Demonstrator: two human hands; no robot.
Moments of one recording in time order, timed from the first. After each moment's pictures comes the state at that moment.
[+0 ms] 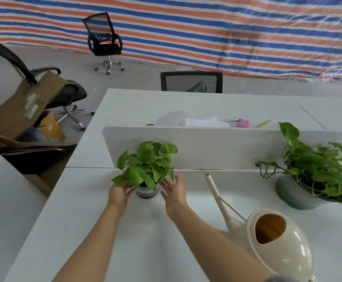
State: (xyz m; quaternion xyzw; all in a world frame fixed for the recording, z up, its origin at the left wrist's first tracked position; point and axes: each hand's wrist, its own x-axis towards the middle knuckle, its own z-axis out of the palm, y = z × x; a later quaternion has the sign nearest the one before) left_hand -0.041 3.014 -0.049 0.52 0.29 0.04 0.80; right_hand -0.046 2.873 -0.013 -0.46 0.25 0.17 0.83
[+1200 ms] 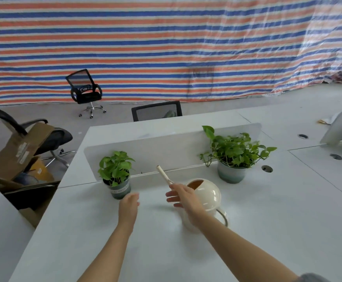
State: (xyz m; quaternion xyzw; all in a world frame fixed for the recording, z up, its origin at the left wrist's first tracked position) left_hand -0.186 2.876 0.025 0.73 0.23 0.02 0.65; right_hand -0.205 2.710 0.064 -0.69 0.09 0.11 0.71
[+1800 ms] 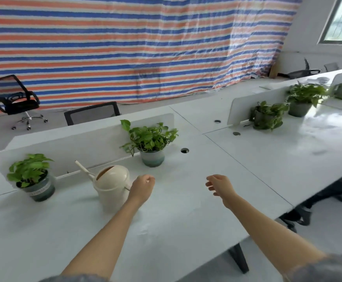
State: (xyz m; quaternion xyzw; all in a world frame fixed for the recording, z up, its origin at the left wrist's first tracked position) left_hand -0.276 2.605 0.062 0.90 -0.07 -0.07 0.42; right_hand -0.357 2.378 0.062 -0.74 0.28 -0.02 0.61
